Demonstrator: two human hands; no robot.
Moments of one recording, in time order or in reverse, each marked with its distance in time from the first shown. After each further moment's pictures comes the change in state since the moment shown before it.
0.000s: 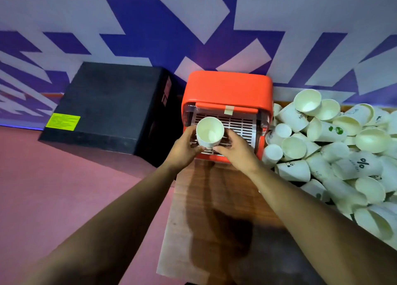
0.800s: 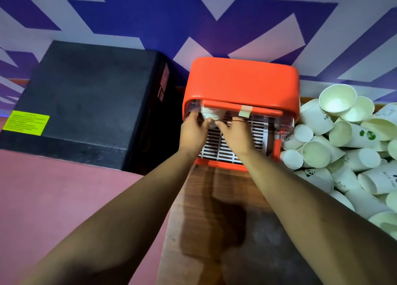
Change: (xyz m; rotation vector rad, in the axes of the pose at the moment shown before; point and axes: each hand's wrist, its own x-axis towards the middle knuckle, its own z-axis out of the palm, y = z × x) left_hand 0.082 -0.010 0.021 0.066 0.288 -0.169; right_hand 0.097 0.013 0.035 -0.228 0.271 0.097
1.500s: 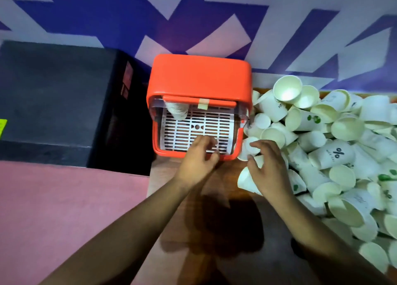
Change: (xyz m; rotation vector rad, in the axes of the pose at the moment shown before) left_hand -0.105 0.024 0.048 0.047 -0.336 0.331; right_hand -0.132 0.083 -0.140 -0.128 0.167 -0.145
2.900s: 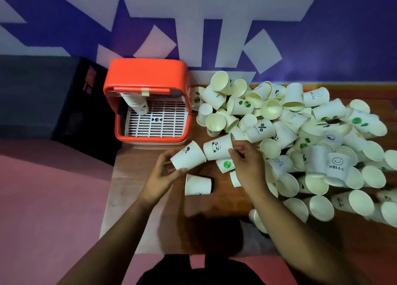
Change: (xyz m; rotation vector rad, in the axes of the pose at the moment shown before) left_hand -0.122 0.047 0.074 -0.552 0.024 -0.243; right_hand -0.081 0.058 -0.103 0.456 0.125 0.217
